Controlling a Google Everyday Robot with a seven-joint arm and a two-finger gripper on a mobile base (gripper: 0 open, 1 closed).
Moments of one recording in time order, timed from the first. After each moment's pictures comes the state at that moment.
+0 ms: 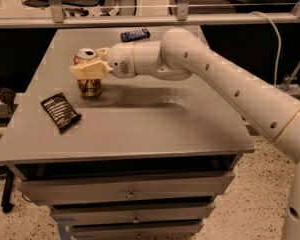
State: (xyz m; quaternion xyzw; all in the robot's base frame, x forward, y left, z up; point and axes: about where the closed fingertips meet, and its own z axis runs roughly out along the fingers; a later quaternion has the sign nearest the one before) arm 0.624 0.172 0.905 -0.47 0.58 0.47 0.46
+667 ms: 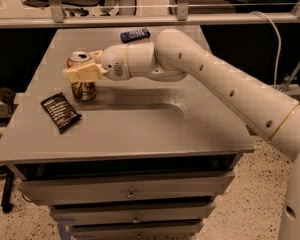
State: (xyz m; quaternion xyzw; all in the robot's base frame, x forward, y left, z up) arm 0.612 0.188 0.901 -0.48 0.58 0.48 0.45
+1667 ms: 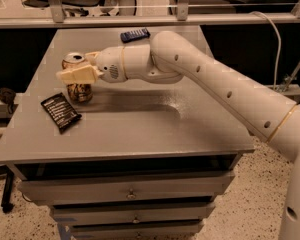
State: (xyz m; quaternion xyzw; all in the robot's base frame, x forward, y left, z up) arm 0.603 0.198 0.902 -0.47 0.58 0.49 0.44
